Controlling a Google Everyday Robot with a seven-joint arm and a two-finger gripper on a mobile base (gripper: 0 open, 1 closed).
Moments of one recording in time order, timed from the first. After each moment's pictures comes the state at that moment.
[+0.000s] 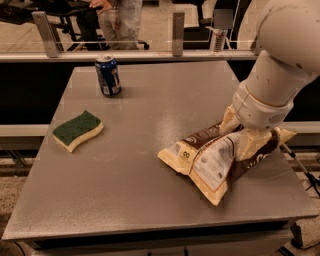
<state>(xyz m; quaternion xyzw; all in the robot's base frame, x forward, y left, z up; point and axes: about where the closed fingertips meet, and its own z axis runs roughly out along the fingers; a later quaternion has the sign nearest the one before) 0.464 -0.183 0.865 -0.81 0.58 -0.03 0.07</state>
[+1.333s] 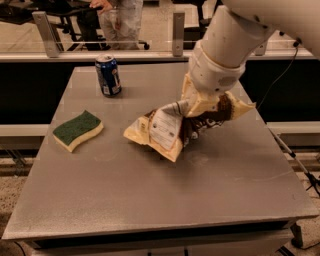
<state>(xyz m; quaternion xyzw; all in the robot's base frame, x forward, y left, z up) 0.514 -0.081 0.923 -0.80 0.57 -0.01 0.17</state>
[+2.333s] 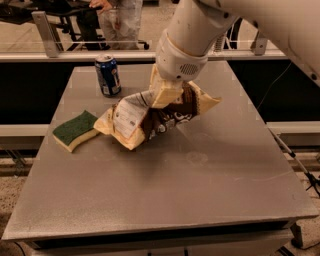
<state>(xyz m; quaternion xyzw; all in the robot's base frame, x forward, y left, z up) 0.530 -0.004 0.935 -0.78 0.59 0.05 0.20</state>
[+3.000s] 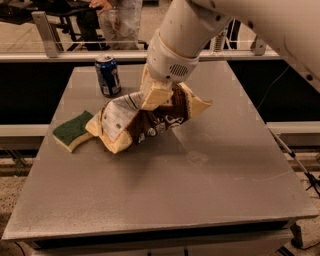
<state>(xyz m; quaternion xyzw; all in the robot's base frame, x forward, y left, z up) 0.524 0.020 0.939 -0.77 0.60 0.08 0.22</state>
